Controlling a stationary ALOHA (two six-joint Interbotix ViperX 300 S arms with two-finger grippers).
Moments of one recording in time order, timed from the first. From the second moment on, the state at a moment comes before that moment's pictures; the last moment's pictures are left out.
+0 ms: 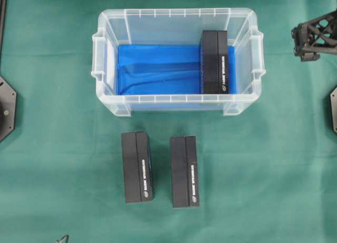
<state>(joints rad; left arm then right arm) -0.08 -0.75 0.43 0.03 1.59 -0.11 -0.28 -0.52 0.55 -0.14 1.42 1.39</state>
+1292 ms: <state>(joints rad) -0.08 -0.75 0.43 0.03 1.59 -0.10 -0.23 -0.23 0.32 -0.12 1.28 1.38</state>
